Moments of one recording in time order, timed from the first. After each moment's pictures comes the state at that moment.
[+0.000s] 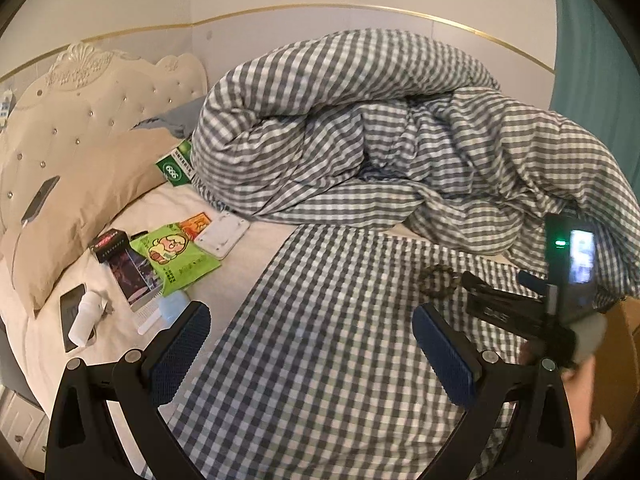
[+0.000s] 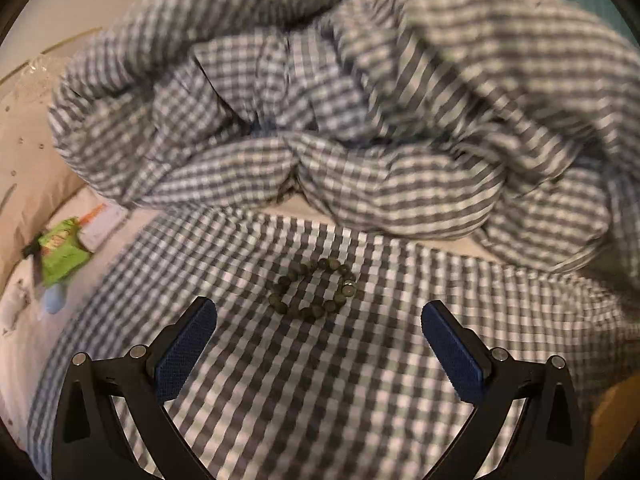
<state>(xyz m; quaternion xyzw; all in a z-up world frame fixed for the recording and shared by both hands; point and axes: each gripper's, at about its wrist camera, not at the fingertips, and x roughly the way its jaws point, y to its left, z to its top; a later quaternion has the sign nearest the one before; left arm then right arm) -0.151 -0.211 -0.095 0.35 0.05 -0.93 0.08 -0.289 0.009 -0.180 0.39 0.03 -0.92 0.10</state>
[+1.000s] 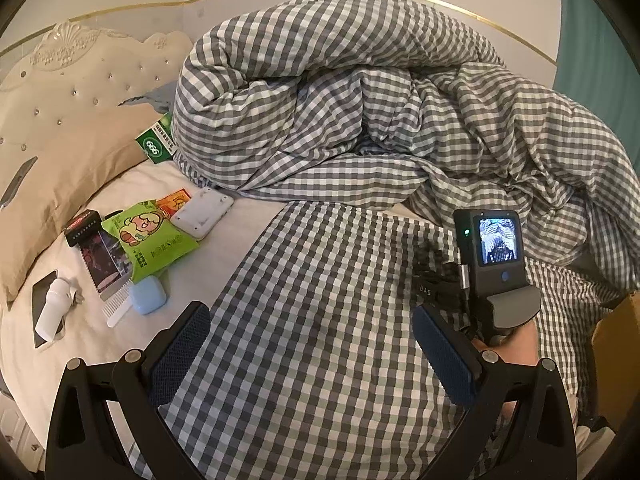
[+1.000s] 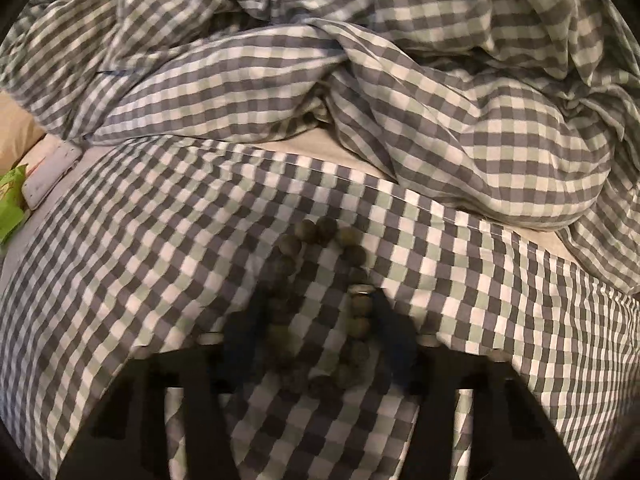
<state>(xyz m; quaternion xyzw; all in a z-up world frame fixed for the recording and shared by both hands) -0.179 -0.215 -0.134 0.38 0.06 -0.92 0.06 -0.363 -0.038 -0.266 0.45 0.09 -0.88 0.11</state>
